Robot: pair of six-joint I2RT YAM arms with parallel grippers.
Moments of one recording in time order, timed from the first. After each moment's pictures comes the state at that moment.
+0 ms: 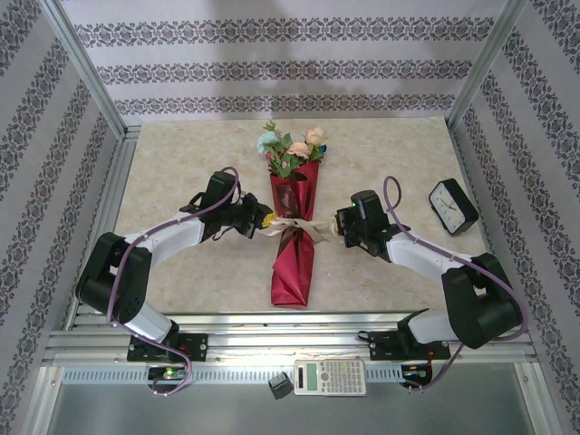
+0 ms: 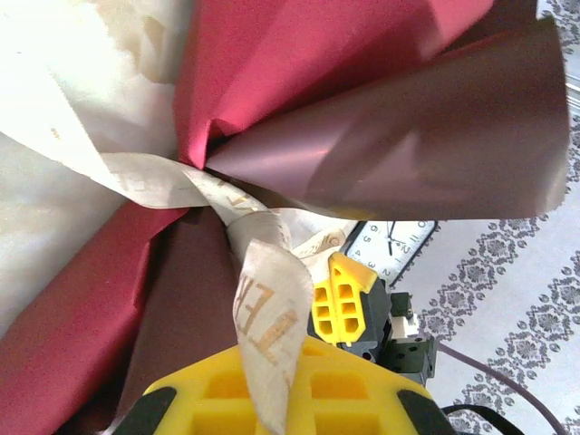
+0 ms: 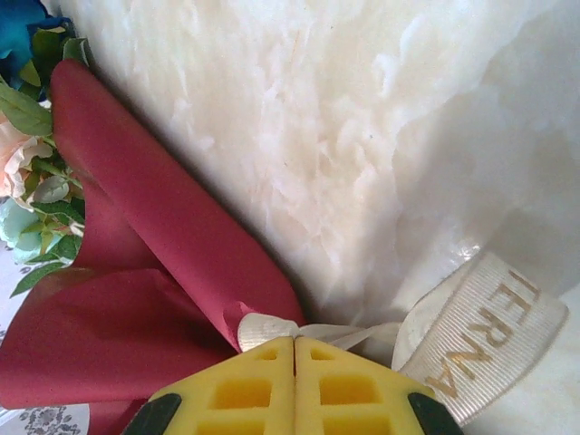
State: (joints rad) left arm -0.39 1.56 0.88 -0.05 0.61 -1.52; right arm 0.41 1.38 0.64 -0.04 -0.08 1.72
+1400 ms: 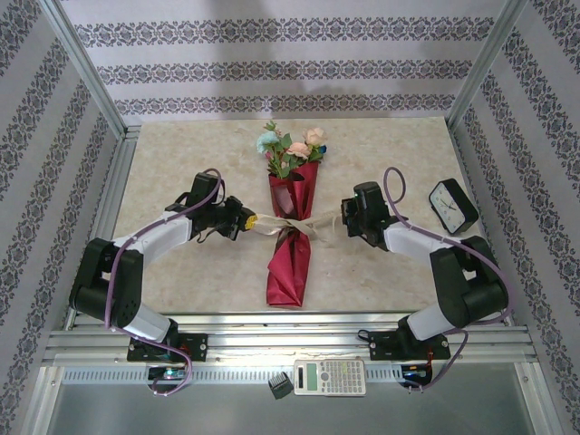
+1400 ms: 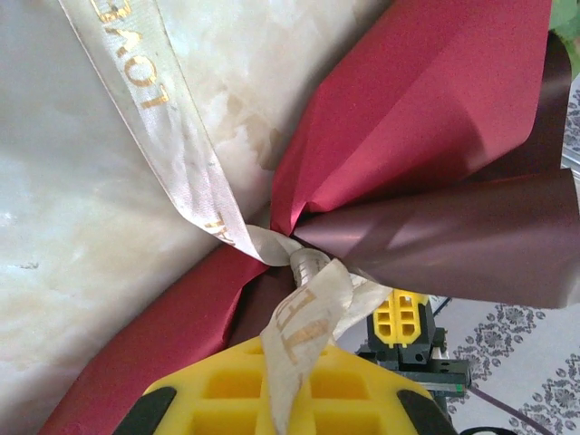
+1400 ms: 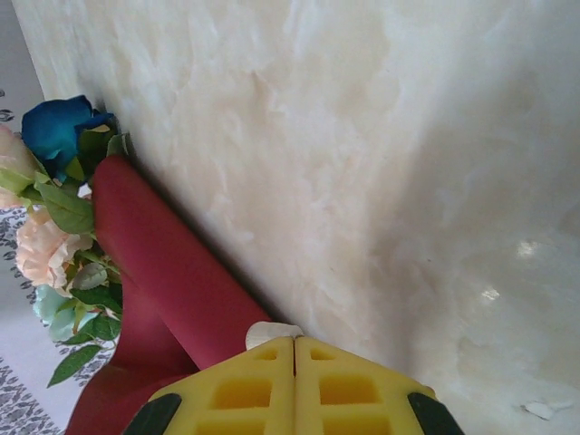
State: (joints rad) left arm -0.27 1.51 0.86 -0.22 0.57 -1.45; right arm 0.34 1.51 0.71 0.03 -0.03 1.72
